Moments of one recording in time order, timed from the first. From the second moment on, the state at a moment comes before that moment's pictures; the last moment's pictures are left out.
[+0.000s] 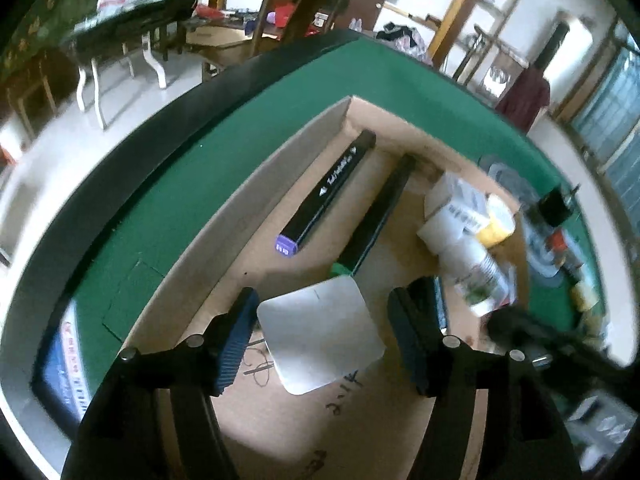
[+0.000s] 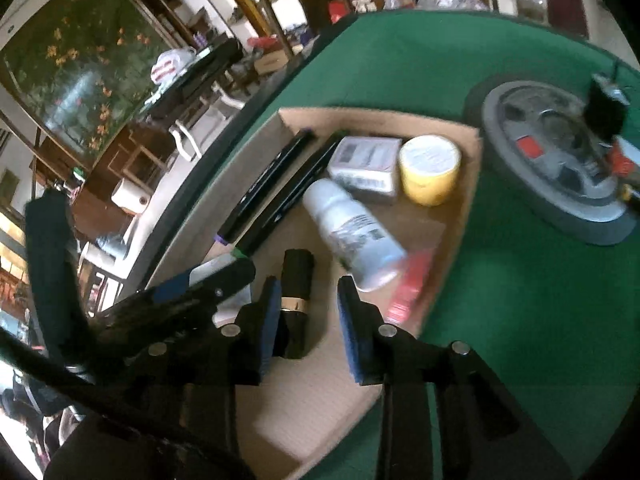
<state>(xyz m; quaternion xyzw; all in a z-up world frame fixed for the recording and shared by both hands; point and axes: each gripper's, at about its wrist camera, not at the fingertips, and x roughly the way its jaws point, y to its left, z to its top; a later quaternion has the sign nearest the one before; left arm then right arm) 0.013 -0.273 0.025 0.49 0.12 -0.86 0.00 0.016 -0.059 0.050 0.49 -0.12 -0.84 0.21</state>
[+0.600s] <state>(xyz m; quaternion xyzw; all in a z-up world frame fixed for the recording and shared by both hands) 0.052 -0.257 0.040 0.48 0.19 -0.85 -0.10 0.113 0.122 0.073 0.42 -0.21 -0.88 0.10</state>
